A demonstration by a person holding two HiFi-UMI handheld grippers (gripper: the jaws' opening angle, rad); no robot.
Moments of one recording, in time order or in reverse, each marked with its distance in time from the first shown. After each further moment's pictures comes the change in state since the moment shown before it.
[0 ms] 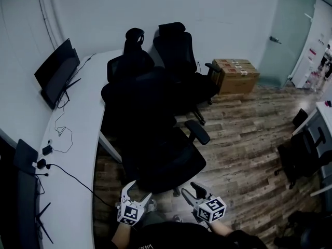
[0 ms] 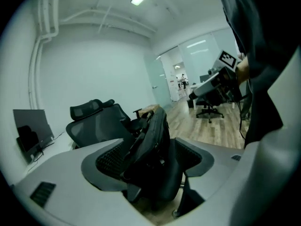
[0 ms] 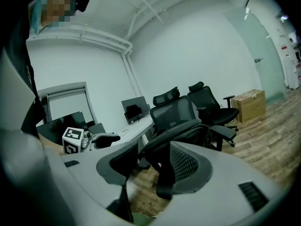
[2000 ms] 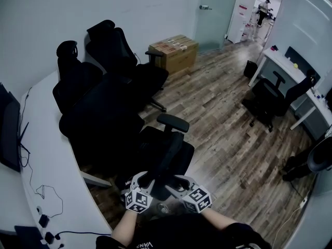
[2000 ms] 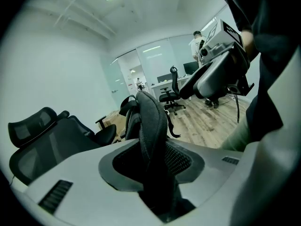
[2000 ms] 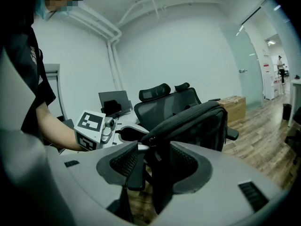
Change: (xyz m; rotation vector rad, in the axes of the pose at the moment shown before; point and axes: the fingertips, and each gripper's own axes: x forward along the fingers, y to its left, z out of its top) left arm 0.148 0.106 -0.028 0.320 -0.080 -0.511; right arm 0.192 0.031 0.004 0.003 0.003 -0.303
